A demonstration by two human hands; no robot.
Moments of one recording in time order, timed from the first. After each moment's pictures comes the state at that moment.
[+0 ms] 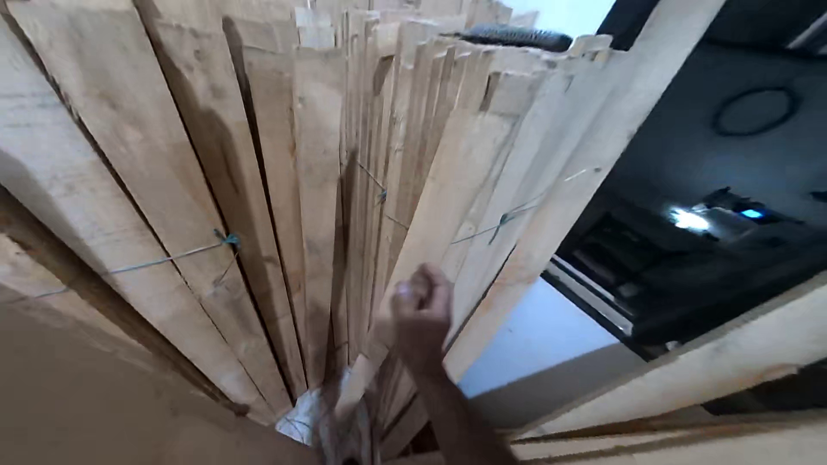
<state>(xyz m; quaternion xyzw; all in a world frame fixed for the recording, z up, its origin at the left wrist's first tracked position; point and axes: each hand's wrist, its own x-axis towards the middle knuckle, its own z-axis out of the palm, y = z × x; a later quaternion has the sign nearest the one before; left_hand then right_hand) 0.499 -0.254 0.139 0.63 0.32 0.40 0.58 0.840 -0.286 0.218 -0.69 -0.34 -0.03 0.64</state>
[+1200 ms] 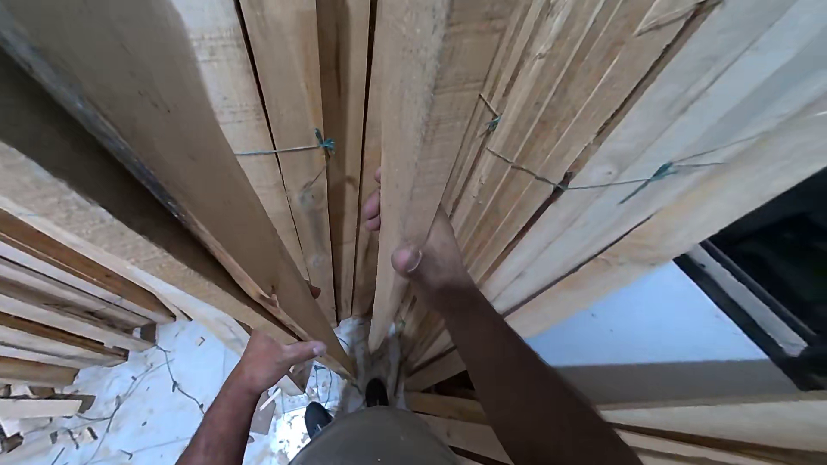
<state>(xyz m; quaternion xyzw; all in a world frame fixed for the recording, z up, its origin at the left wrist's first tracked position) 0.496 -0.257 0.159 0.61 0.38 0.40 0.57 0.750 -0.254 0.283 -0.37 -0.61 0.33 0.62</state>
